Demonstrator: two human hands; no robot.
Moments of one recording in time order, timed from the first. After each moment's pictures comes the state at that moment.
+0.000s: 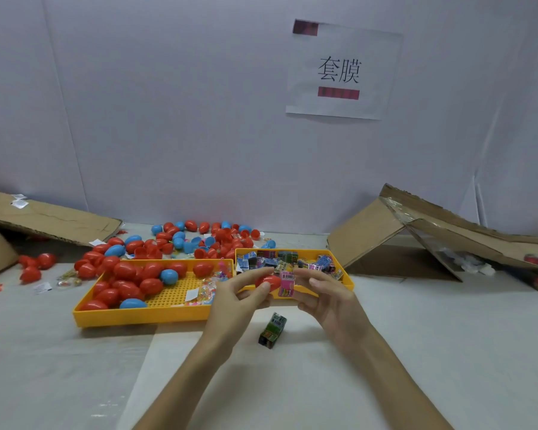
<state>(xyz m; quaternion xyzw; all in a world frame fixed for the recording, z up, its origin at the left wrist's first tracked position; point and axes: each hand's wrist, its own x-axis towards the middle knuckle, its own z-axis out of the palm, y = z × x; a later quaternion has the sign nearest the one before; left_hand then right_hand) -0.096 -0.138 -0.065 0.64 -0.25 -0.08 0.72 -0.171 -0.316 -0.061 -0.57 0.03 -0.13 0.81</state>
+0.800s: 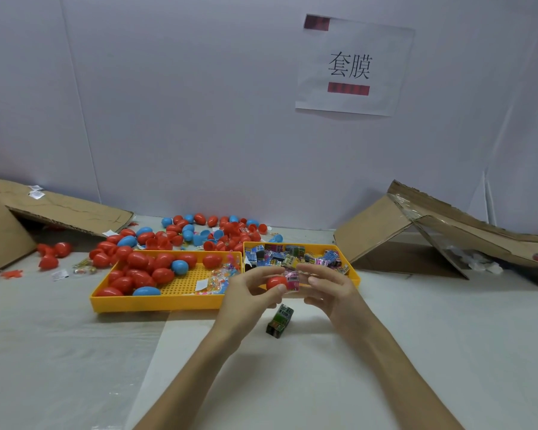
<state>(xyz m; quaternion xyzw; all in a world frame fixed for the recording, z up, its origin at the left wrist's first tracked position) -0.101 -0.135 -0.066 0.66 -0.28 -0.09 0.69 -0.168 -0.316 -0.065 -0.65 0.02 -0.13 0.75</state>
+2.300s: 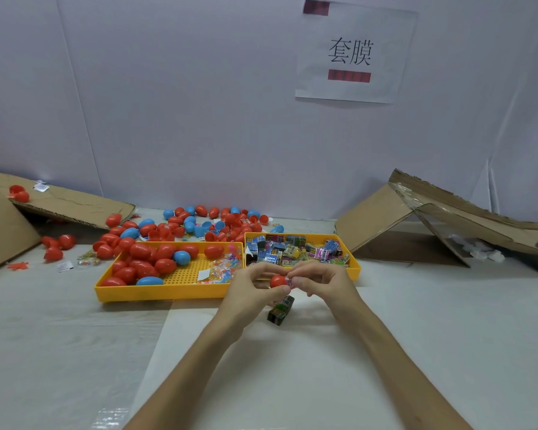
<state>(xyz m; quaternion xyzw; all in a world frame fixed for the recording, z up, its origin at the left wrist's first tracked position) -0.099 -0.135 -0.070 0.70 -0.27 -0.14 0.65 -0.170 -0.307 -0.067 -0.75 -0.02 -0.20 0.63</state>
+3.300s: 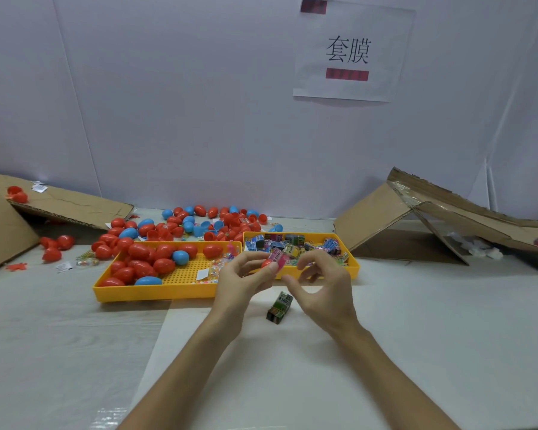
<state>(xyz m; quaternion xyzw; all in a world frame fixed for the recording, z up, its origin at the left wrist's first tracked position) -0.099 -0.135 -0.066 0.59 -0.18 -0.13 0.78 -0.165 -0.291 -0.082 -0.81 -0.07 -0.46 0.36</state>
